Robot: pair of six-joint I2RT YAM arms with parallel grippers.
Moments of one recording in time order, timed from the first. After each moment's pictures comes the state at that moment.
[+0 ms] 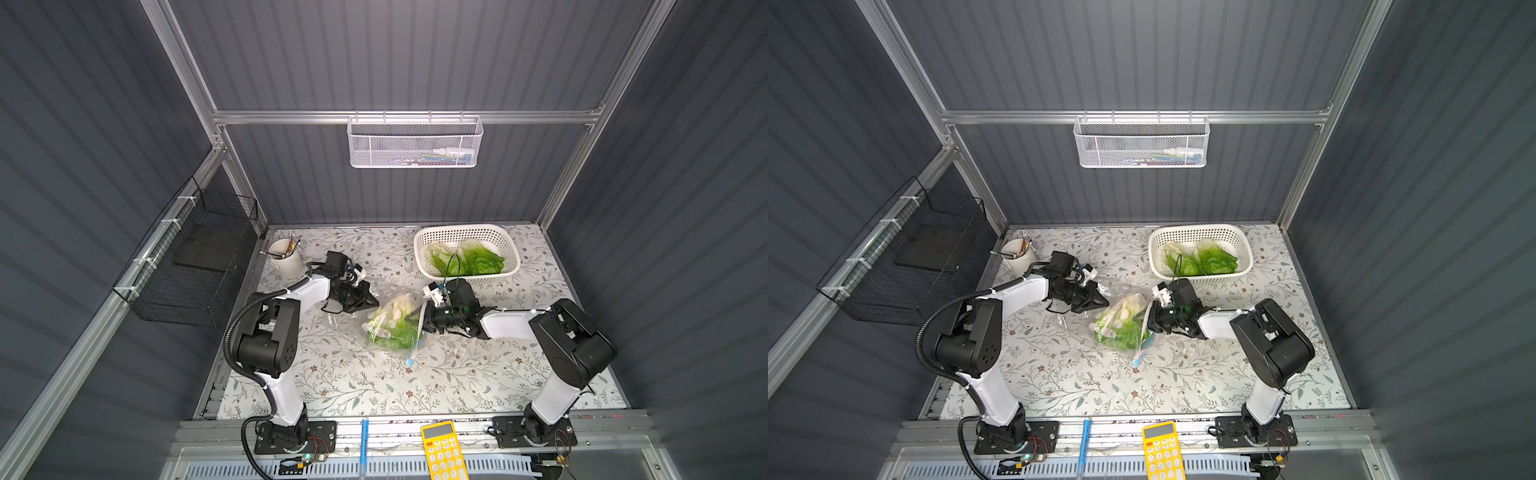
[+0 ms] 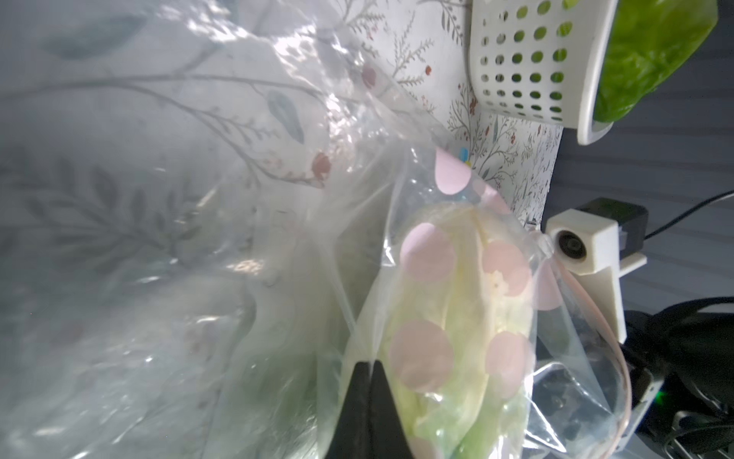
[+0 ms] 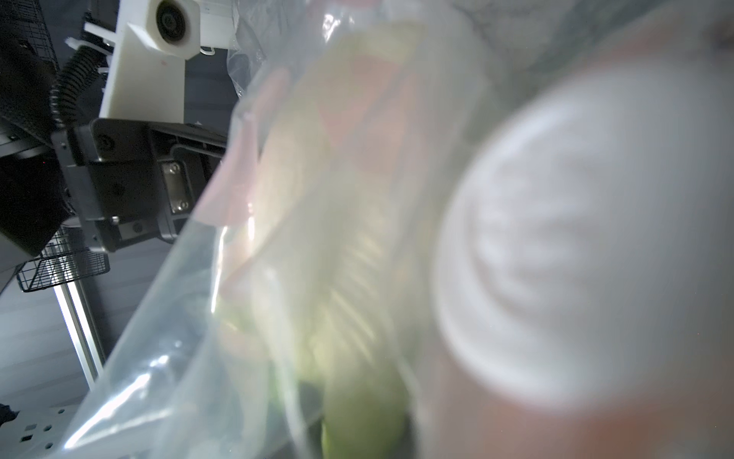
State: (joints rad) left arm -0.27 1.80 1.14 -0.51 0.73 -0.42; right arm 0.56 1.72 0.72 0.35 -0.72 0.98
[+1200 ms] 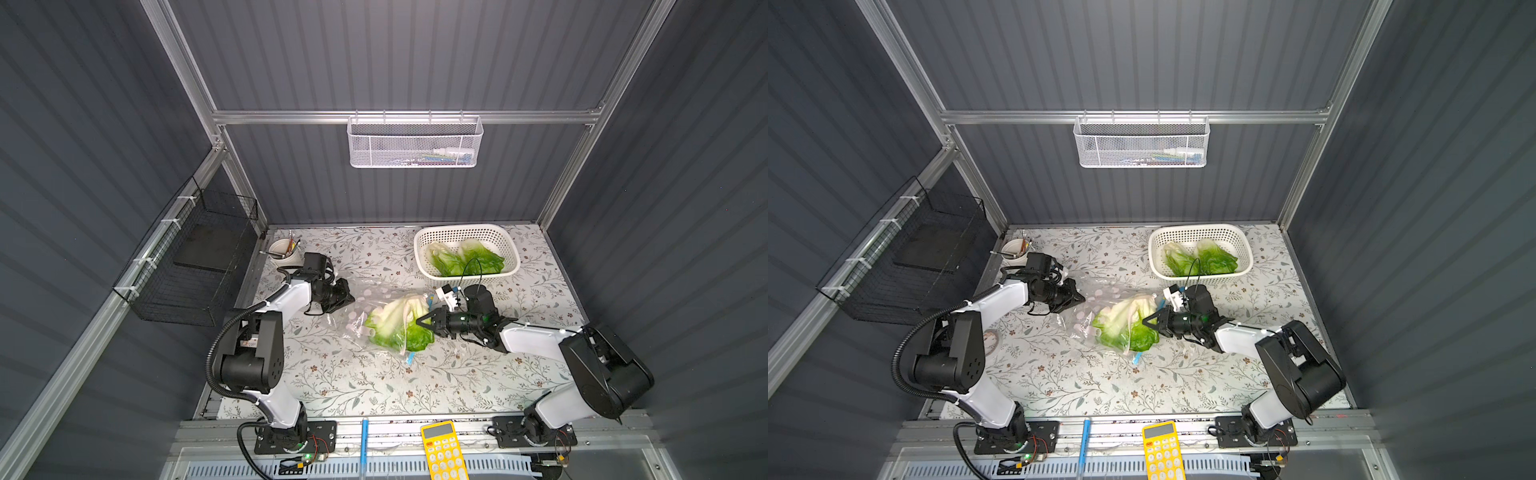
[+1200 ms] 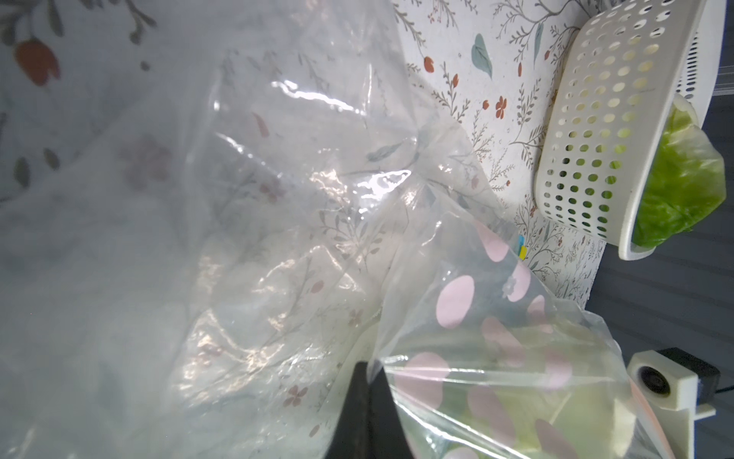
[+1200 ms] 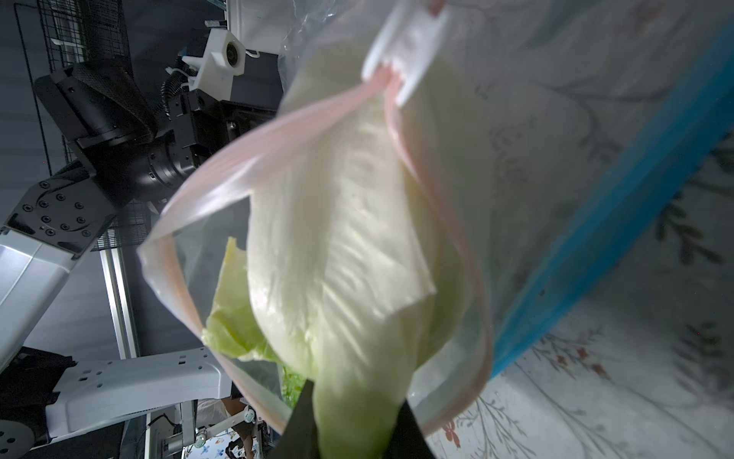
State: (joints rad) left arm -0.14 1.67 1.05 -0.49 0.52 -0.53; right arm 0.51 1.50 0.56 0.37 -0.75 0.98
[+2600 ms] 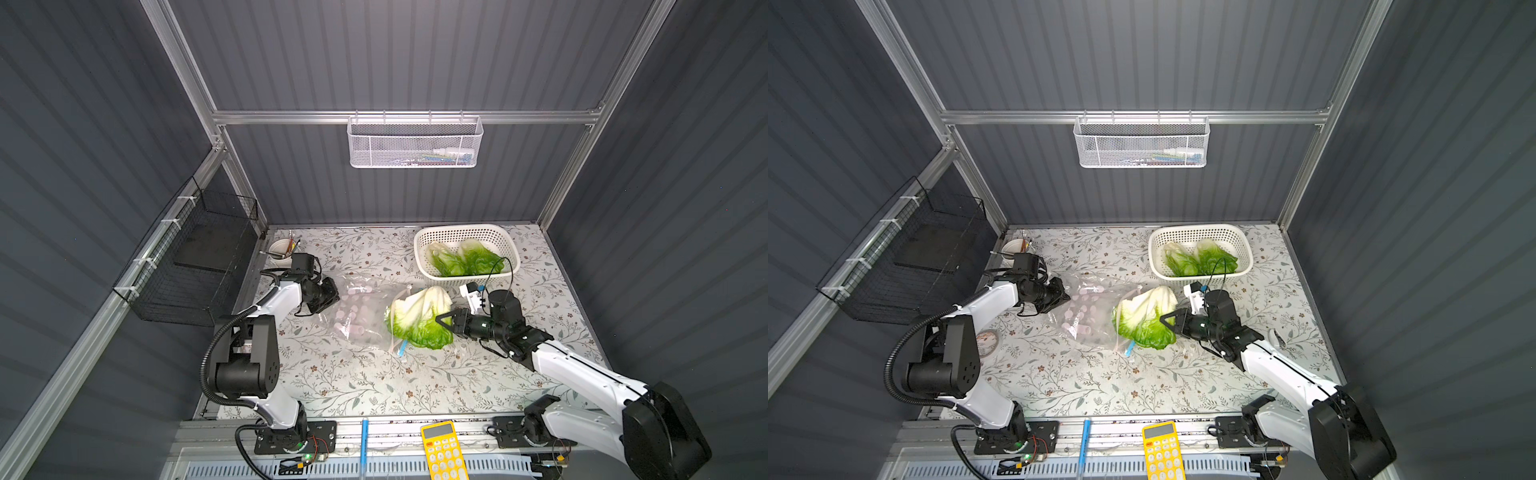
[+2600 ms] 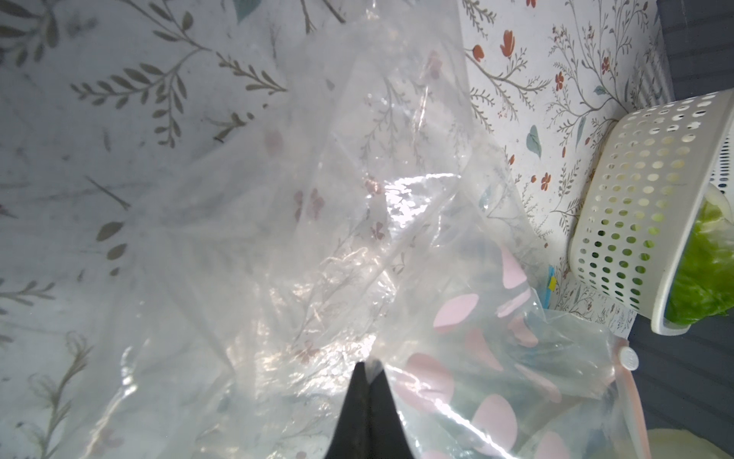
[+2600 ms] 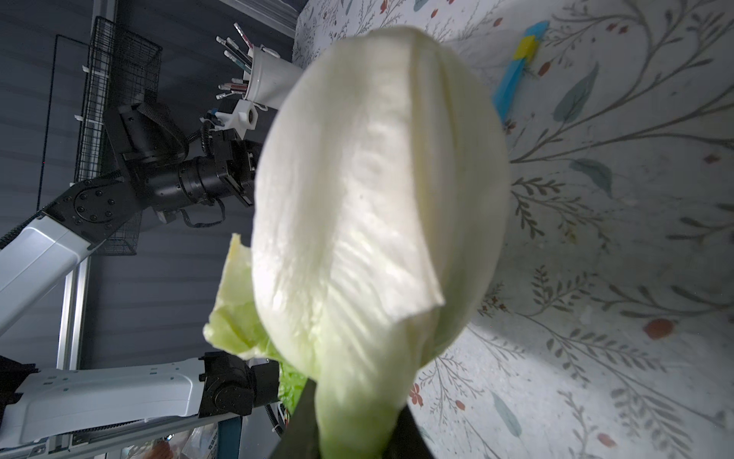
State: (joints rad) left arm -0.07 1.64 1.04 -0.50 0.40 -0.56; right arm 0.46 1.09 0.50 0.07 -0.55 0.85
